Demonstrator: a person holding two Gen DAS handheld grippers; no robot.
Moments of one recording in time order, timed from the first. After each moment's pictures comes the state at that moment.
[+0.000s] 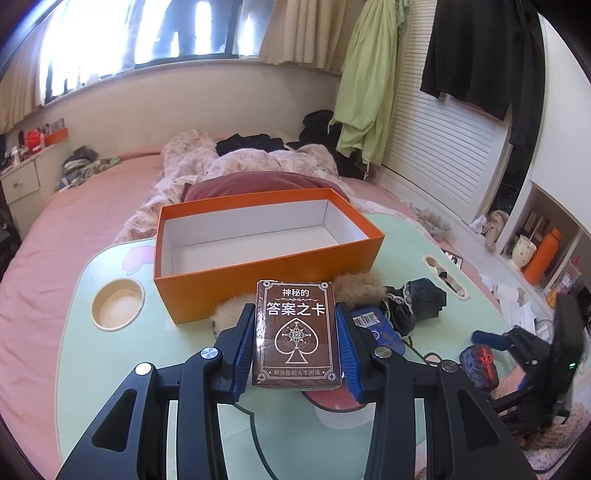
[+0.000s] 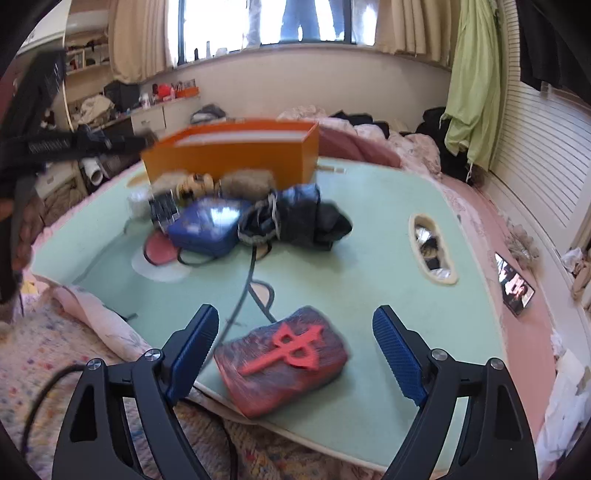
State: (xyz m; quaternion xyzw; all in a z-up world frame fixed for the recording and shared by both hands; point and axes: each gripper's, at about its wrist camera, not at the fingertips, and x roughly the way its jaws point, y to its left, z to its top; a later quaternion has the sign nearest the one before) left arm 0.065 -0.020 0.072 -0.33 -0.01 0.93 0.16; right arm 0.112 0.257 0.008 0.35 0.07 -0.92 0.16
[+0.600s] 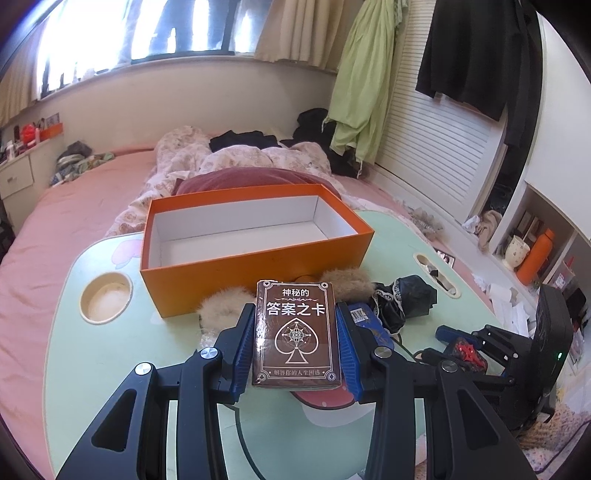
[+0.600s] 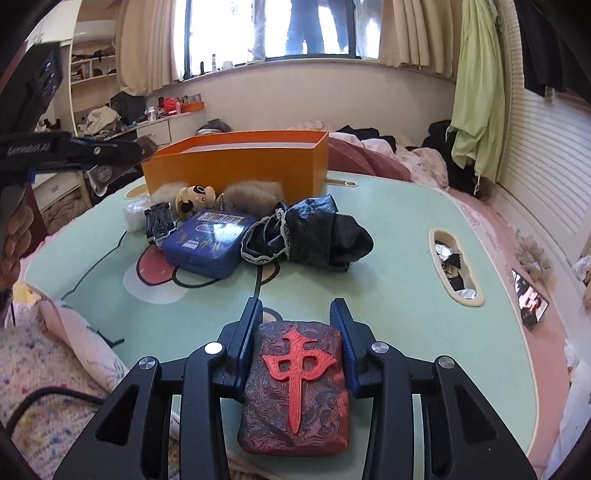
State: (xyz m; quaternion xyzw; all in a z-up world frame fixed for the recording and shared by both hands) left arm 0.067 -0.012 0.068 -0.33 -0.02 0.93 0.17; right arm 0.097 0.251 0.004 0.31 0.05 -0.93 0.18
